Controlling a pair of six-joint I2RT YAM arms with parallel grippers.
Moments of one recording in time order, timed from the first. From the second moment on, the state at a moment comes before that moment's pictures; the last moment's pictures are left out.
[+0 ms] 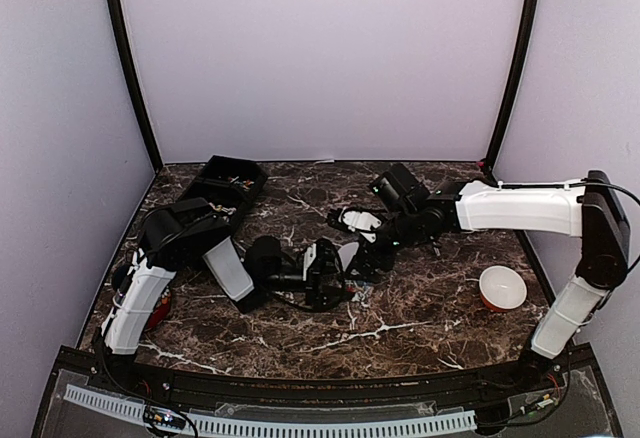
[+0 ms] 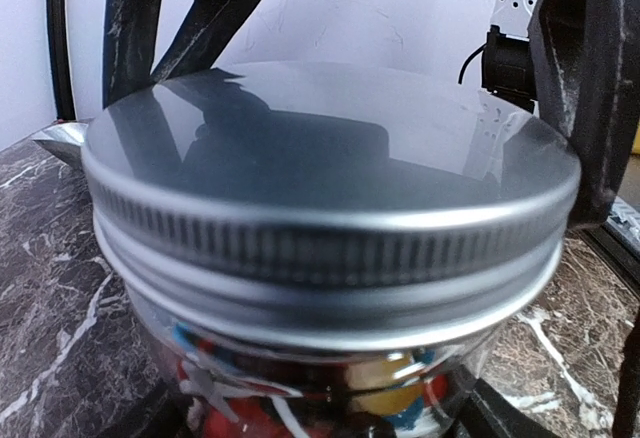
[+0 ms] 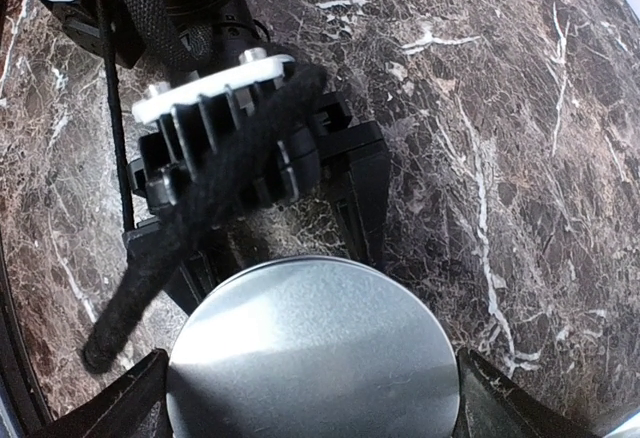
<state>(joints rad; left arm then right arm) -0.80 2.42 0.99 1.36 0.77 0.02 0.84 1.66 1.18 -0.49 -0.21 -0.33</state>
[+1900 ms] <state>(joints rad) -0.79 2.43 1.00 1.40 0.80 -0.02 0.82 1.53 1.05 -0.58 -0.15 -0.36</state>
